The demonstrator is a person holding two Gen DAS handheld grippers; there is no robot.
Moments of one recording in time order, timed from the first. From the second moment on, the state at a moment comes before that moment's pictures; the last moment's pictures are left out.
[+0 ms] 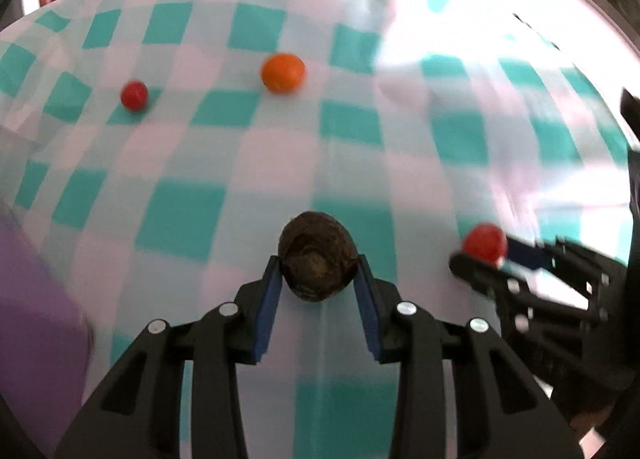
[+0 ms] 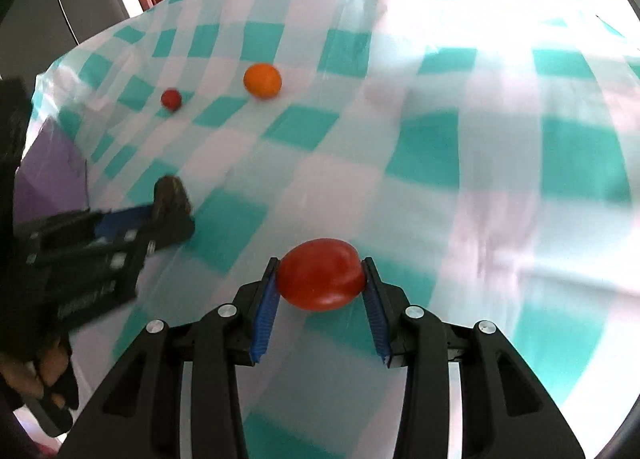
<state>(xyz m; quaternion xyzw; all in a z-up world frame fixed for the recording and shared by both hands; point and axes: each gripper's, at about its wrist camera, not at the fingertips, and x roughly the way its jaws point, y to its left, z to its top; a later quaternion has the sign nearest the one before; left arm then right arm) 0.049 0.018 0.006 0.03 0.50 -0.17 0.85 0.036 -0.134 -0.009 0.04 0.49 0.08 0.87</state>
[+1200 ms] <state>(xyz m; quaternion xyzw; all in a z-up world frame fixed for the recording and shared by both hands) -0.130 0.302 0.171 -0.01 0.43 -0.06 0.90 -0.066 0.158 0.181 -0.04 0.43 0.25 0.87</state>
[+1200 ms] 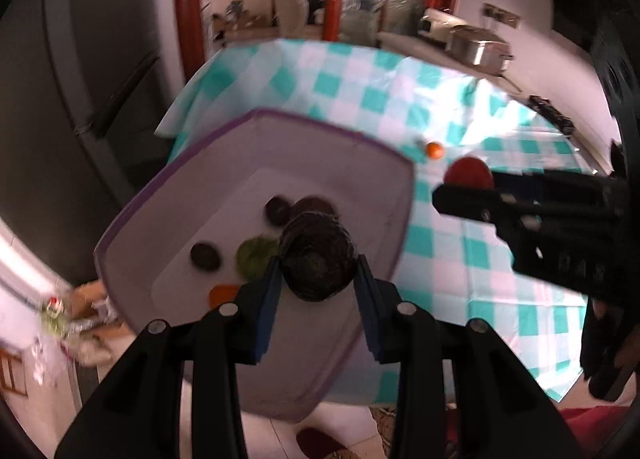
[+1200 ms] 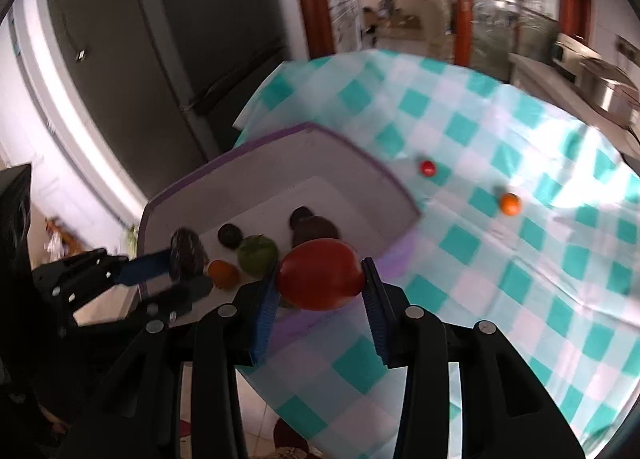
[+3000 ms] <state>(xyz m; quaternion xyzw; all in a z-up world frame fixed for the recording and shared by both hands) -0.085 0.339 0.097 -0.02 0.58 0.02 0.81 -0.018 0.180 0.149 -0.15 0.49 0.26 0.81</state>
